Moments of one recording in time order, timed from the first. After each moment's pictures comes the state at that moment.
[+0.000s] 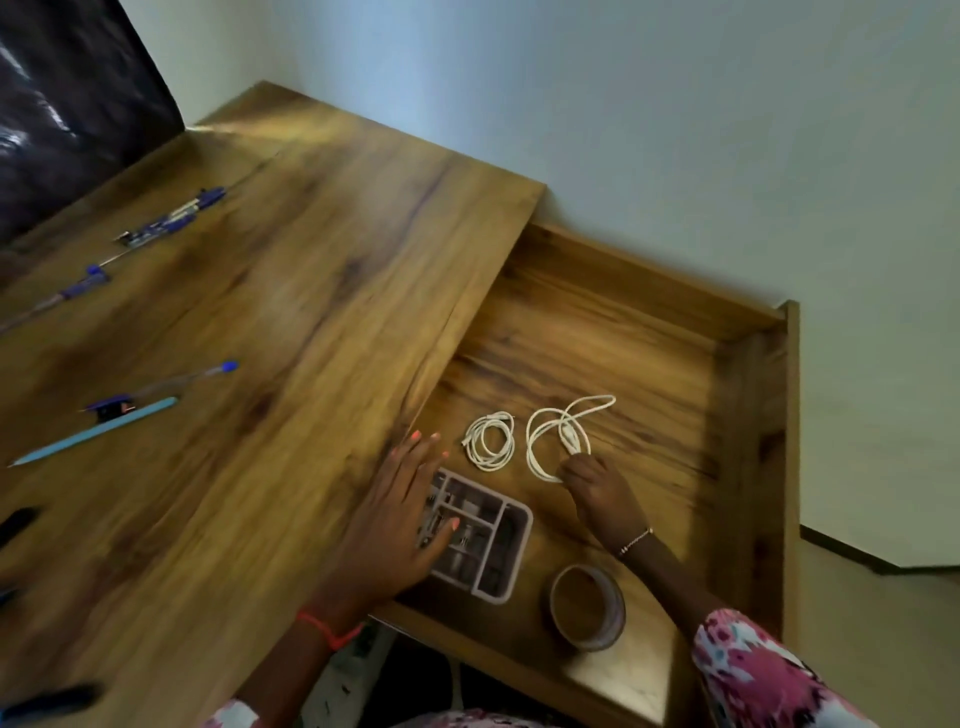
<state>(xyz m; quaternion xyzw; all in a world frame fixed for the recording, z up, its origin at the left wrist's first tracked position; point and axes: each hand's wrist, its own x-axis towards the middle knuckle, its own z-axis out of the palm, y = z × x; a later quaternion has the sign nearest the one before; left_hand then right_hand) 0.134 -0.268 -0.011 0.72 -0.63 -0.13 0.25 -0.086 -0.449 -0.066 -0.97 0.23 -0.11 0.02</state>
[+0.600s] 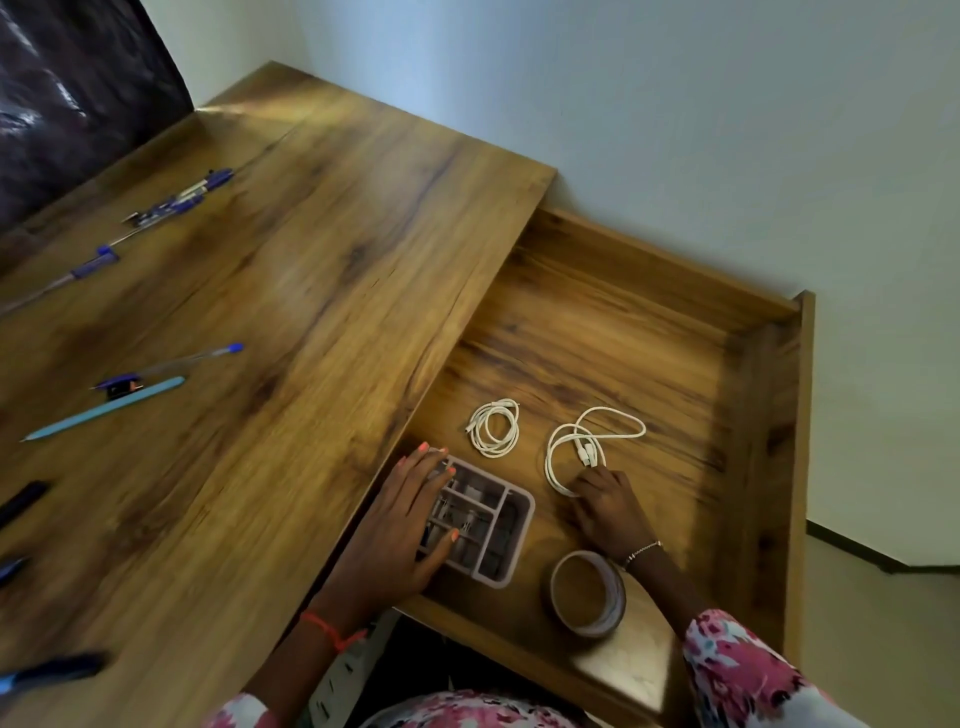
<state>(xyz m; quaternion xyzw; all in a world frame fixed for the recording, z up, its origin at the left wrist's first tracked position) 0.124 -0.251 -0.027 0.70 -0.67 -0.12 0.23 -0.107 -0.434 -0.091 -0.94 0.33 -0.05 0.07</state>
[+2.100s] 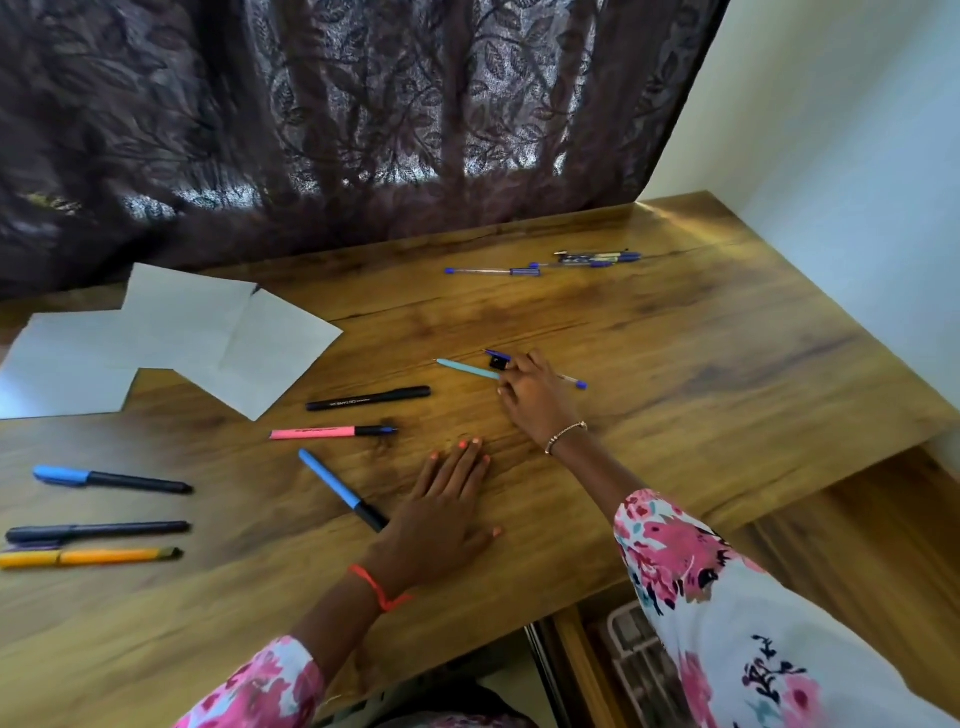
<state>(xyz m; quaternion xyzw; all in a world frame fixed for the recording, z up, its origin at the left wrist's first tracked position) 0.231 -0.115 -0.001 0.91 -0.39 -0.13 0.06 0.309 -0.300 0.016 -0.99 -0.06 -0.03 0.10</state>
